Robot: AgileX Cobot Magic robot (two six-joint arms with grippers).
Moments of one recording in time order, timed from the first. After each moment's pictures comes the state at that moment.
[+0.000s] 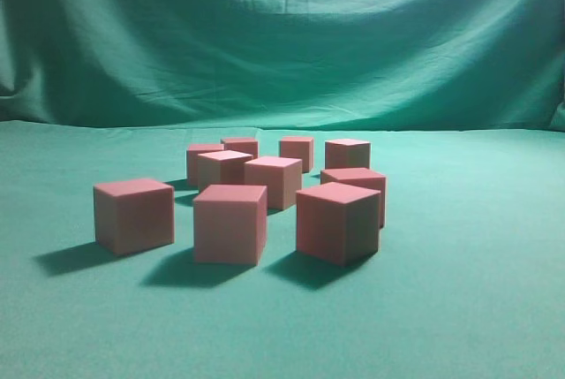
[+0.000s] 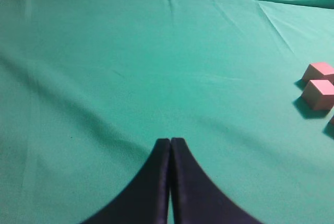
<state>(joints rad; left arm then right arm) -0.01 -0.01 0.02 -0.09 0.35 -0.02 0.05 -0.01 0.03 -0.05 0.38 0.12</state>
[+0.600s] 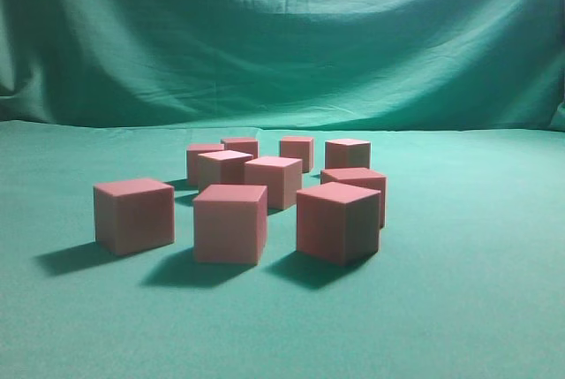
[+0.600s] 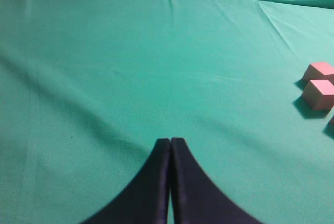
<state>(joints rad) -0.01 -0.01 0.02 -0.09 0.35 -0.02 0.05 -0.01 0.03 -0.05 0.39 0.12</state>
